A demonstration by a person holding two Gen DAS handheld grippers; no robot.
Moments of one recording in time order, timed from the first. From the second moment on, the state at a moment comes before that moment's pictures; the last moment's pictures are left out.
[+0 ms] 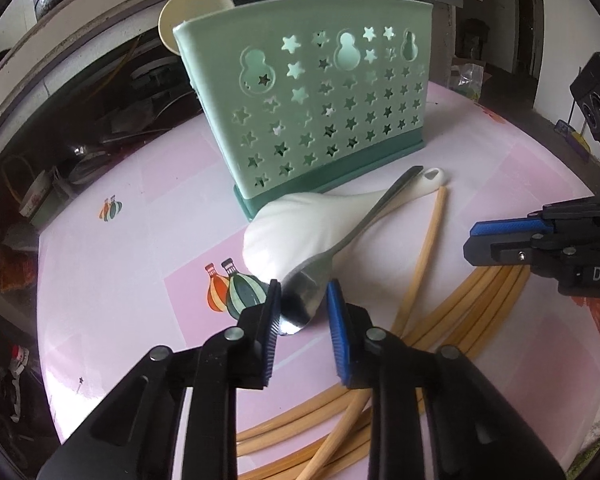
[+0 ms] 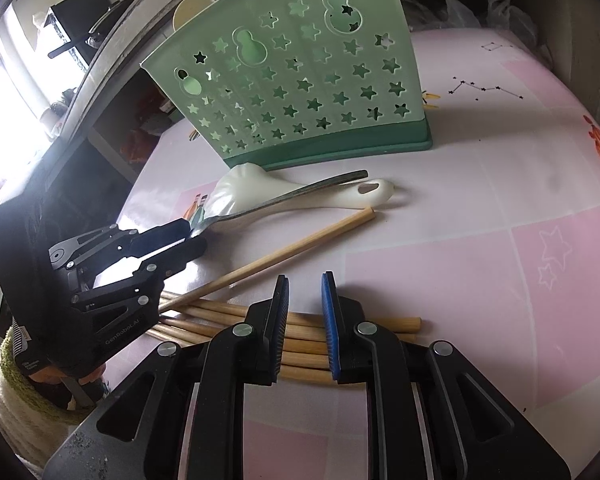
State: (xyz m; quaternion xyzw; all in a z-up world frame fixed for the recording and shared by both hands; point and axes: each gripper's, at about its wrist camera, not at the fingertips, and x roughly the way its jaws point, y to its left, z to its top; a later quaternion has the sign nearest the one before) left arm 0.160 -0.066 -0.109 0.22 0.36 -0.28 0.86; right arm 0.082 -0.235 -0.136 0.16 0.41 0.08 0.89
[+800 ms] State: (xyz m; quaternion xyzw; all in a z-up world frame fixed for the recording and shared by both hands) left arm 0.158 -0.067 -0.115 0.20 0.36 -0.28 0.87; right arm 0.082 -0.232 -0.135 0.15 0.41 0.08 0.90
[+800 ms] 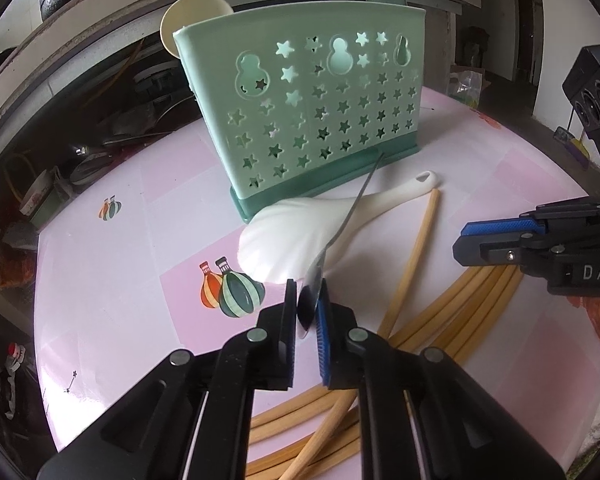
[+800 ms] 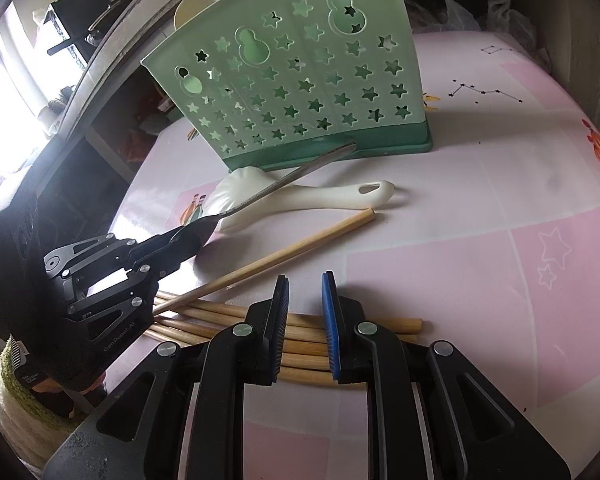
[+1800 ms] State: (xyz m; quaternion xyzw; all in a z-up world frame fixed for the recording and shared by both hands) left arm 0.103 0.048 -0.036 0.03 0.29 -0.19 0.94; right arm 0.107 -0.204 -0.089 0.05 0.40 0.12 0.91
